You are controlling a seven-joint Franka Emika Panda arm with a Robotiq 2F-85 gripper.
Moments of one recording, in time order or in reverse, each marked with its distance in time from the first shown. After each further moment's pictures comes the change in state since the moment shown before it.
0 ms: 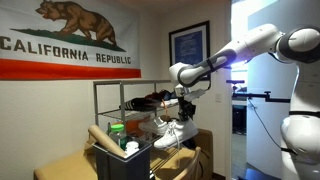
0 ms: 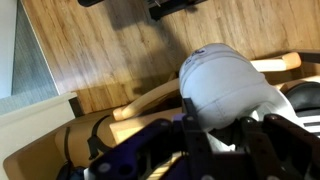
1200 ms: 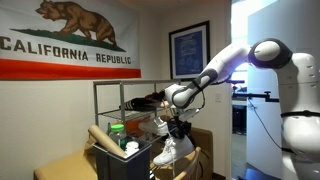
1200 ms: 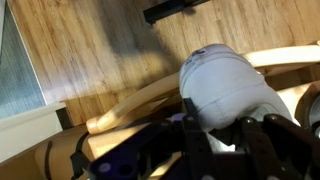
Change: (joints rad) arm -0.042 0.259 -0.011 -0.004 0.000 0.216 0.000
